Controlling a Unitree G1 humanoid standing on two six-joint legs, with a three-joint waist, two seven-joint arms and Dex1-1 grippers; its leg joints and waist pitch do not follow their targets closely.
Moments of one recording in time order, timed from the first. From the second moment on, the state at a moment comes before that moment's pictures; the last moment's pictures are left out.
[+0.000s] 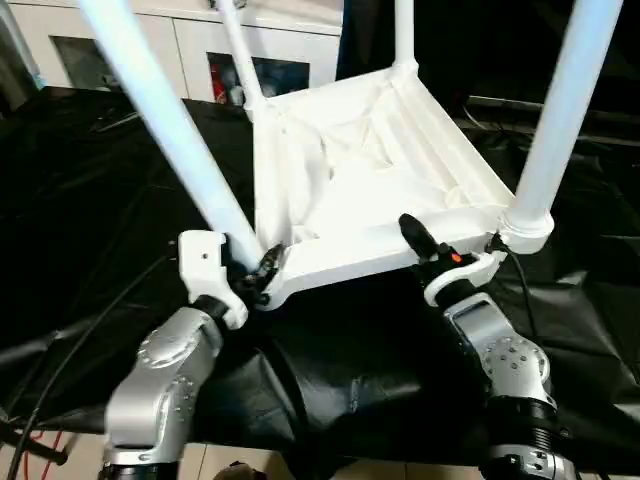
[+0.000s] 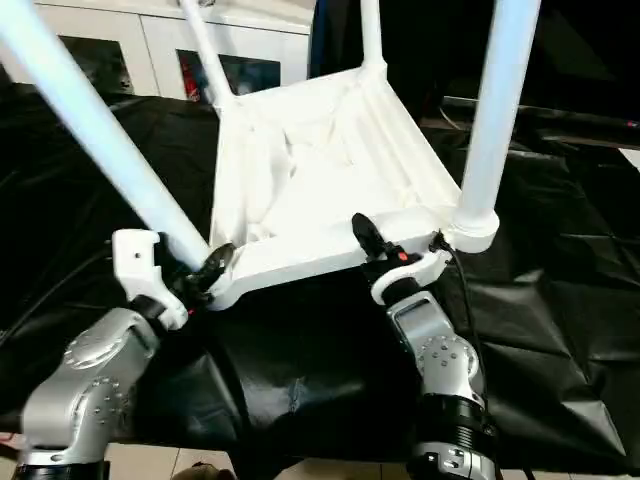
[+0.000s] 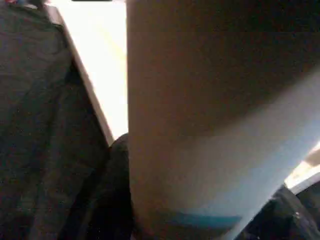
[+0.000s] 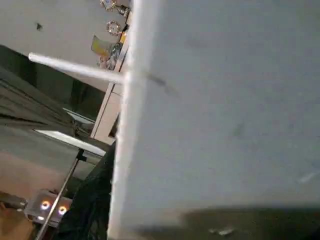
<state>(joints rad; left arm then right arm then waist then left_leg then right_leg) -0.09 0.12 0.08 -0.19 -0.34 0.50 -0.34 -0.38 0.06 -0.37 0.31 0.91 0.54 0.27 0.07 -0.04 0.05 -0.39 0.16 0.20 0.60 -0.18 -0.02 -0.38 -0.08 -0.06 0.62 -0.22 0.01</state>
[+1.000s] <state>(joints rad) 0.03 0.45 0.03 -0.31 -0.40 0.47 -0.71 -0.39 -0.05 -0.36 0.18 0.80 0.48 0.17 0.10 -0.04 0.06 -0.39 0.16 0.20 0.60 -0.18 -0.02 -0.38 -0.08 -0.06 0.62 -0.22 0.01</state>
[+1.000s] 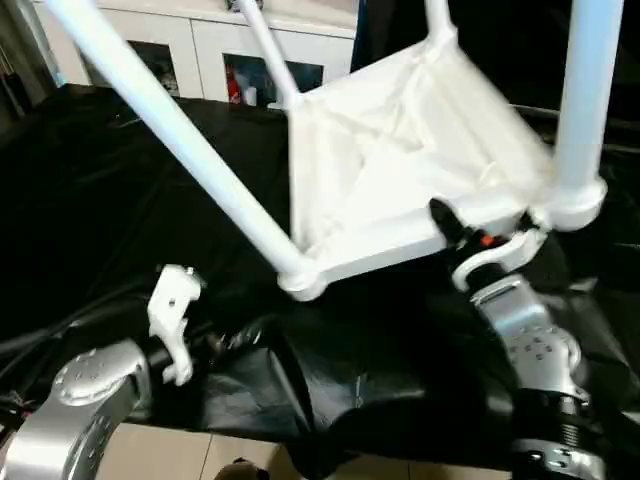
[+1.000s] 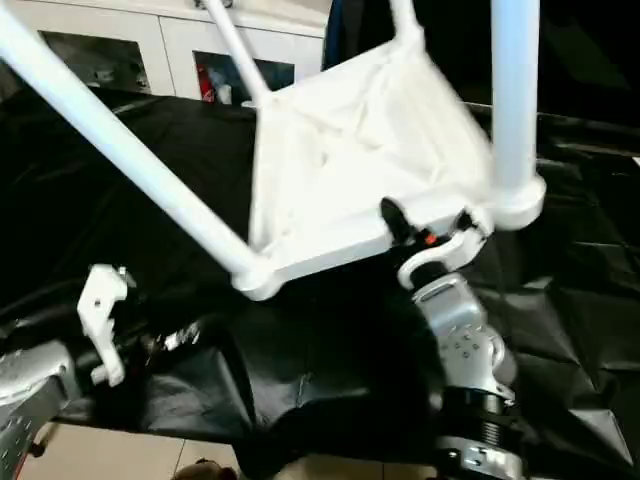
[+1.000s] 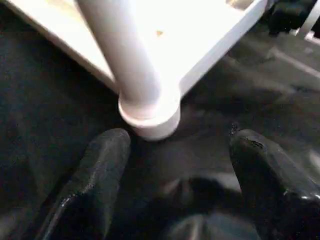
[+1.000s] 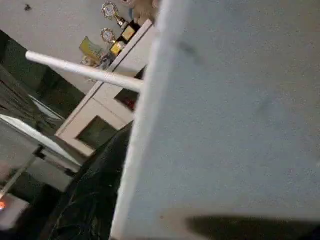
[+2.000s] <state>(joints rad) -0.12 0.46 -0.02 -0.42 -0.44 0.50 -0.70 -0.48 -0.30 -0.23 -0.04 0.61 0.61 0.00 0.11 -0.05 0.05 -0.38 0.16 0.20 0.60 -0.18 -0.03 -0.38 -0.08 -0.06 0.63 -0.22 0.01</state>
